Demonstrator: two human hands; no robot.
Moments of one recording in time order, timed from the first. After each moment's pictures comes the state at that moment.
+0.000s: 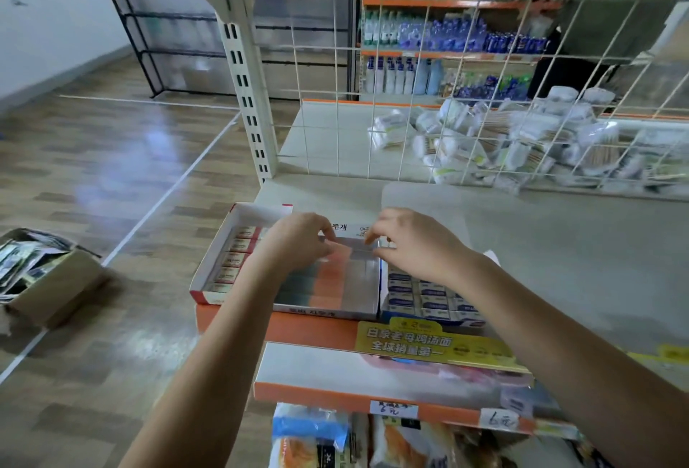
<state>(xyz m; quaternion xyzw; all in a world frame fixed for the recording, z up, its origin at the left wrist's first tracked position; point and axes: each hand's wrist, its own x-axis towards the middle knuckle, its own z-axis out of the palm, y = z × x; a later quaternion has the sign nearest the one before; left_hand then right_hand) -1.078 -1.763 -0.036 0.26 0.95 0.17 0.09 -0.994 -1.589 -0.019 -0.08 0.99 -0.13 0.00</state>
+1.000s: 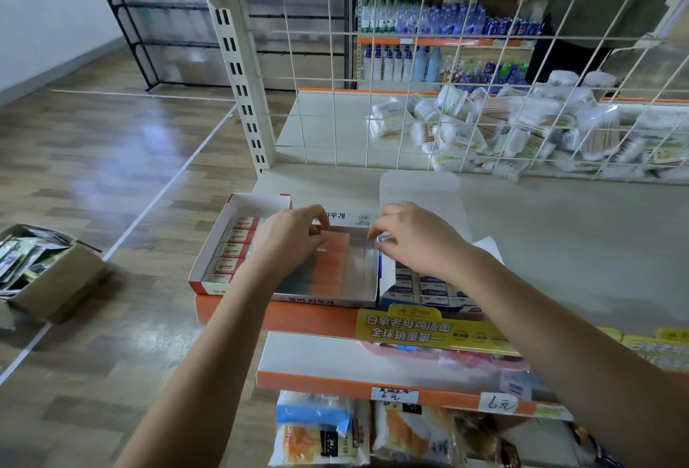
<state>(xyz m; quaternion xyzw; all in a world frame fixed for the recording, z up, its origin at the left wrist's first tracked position) -1.068 -1.771 -0.046 0.25 0.95 0.20 0.02 -0.991 -1.586 -0.031 -0.07 0.99 -0.12 0.00</state>
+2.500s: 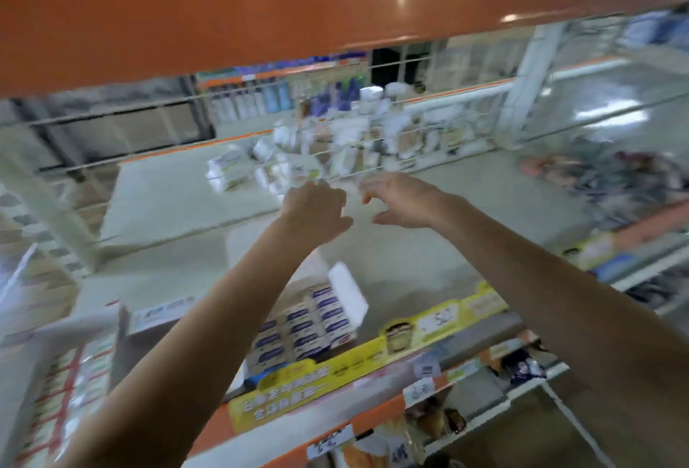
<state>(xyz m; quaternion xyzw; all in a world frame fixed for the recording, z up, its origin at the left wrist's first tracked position) -1.035 -1.529 0.021 0.50 0.86 -0.07 -0.01 -0.942 -1.397 0.010 0.16 0.99 -0.04 0.03</state>
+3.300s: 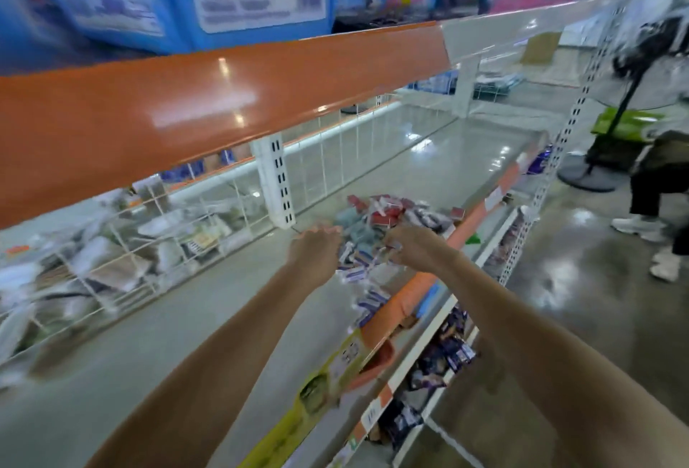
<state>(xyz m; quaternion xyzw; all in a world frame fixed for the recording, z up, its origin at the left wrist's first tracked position) -0.825 -1.133 -0.029 0.67 0.74 0.05 0.01 -0.647 -1.051 -0.034 0.44 0.90 -0.07 0.01</state>
